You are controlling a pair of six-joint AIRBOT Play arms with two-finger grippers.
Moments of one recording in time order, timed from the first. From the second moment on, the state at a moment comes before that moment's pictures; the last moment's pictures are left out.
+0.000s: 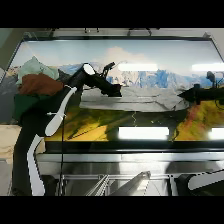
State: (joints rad) left arm -0.41 -2.17 1.94 0.78 -1.18 -1.29; right arm -0.55 -1.79 1.34 -0.56 1.43 0.93
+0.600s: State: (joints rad) left arm -0.40 -2.09 2.09 0.82 -1.34 -1.37; right arm -0.09 -1.55 1.40 -0.50 1.34 0.98
